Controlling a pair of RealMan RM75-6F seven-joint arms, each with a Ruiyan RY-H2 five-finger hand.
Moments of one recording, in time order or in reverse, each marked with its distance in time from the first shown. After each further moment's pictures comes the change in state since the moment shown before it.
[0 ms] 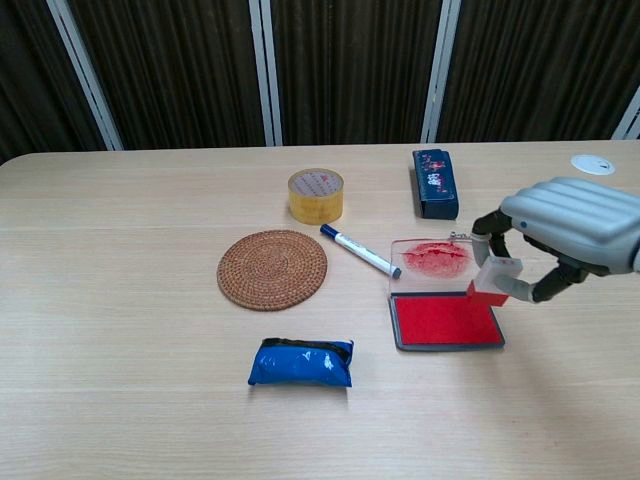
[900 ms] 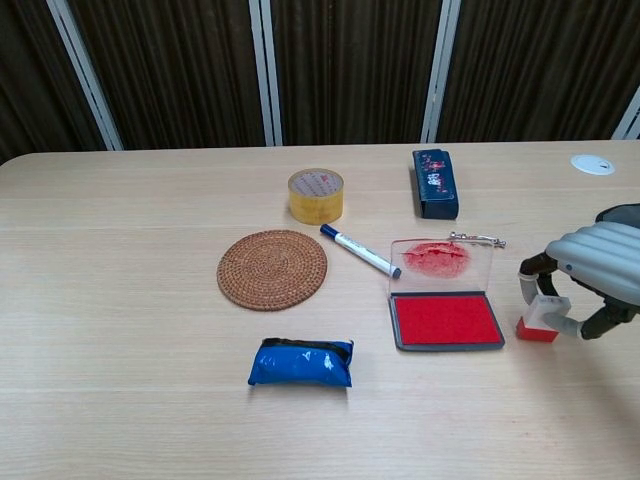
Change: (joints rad) left arm -0.002 -0.002 0.002 -0.003 0.000 -0.007 0.009; right arm -0.050 -0.042 -0.055 0.203 -0.017 -0.031 0.125
